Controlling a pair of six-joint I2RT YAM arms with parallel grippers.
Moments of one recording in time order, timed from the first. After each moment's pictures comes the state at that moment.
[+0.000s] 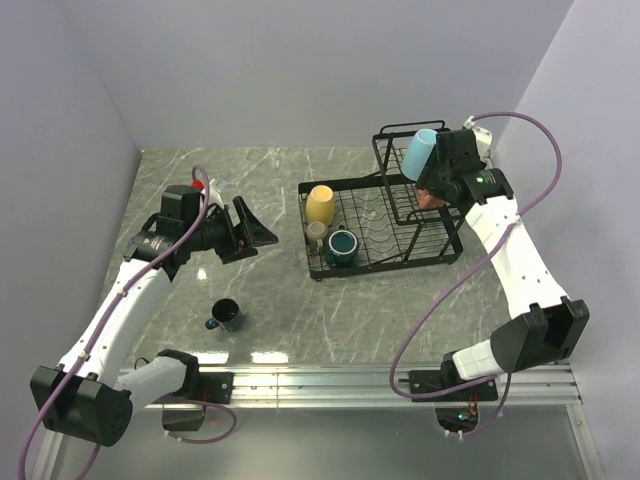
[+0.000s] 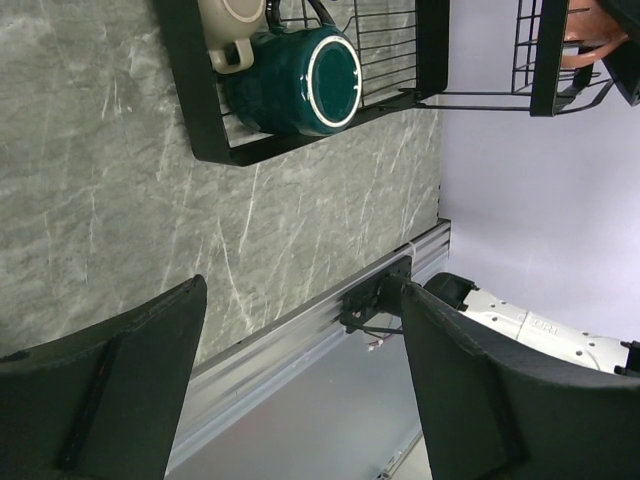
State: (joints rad) left arm -0.25 1.07 1.02 -0.62 0.56 -0.74; right arm 0.22 1.43 1.51 -0.83 0.39 0.53
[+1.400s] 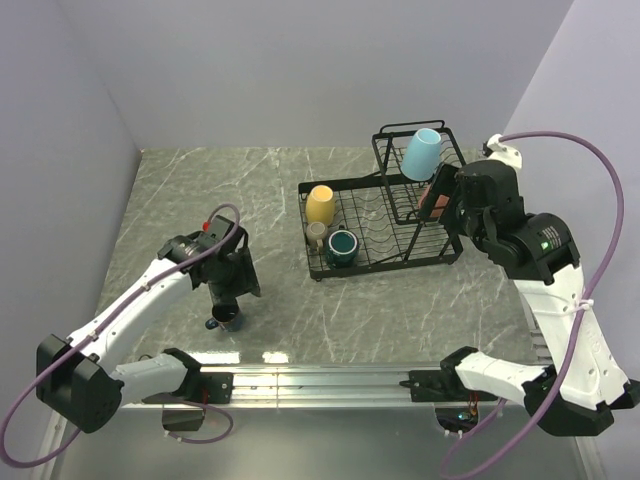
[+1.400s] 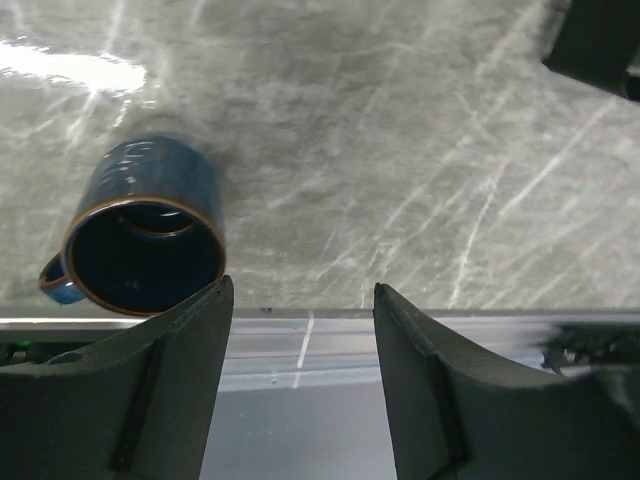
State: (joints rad) left arm -0.50 1.14 0.95 -1.01 0.02 -0.81; right arm 0.50 1.11 1.67 -1.20 0.47 0.61
